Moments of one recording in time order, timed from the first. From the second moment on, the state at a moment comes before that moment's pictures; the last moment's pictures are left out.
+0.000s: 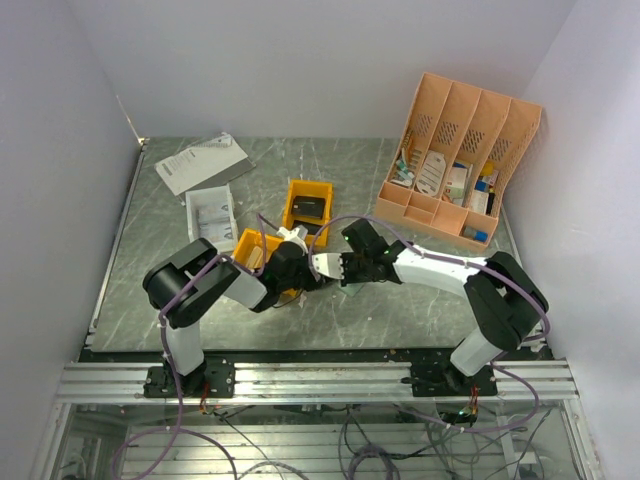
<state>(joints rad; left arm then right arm) -0.78 1.83 0.58 0.79 0.14 -1.02 0.74 1.63 0.86 -0.28 -0.15 -1.00</state>
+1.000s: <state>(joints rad) -0.74 1.74 0.57 0.69 0.19 -0.98 0.73 1.66 0.94 -0.36 -0.19 -0.94</state>
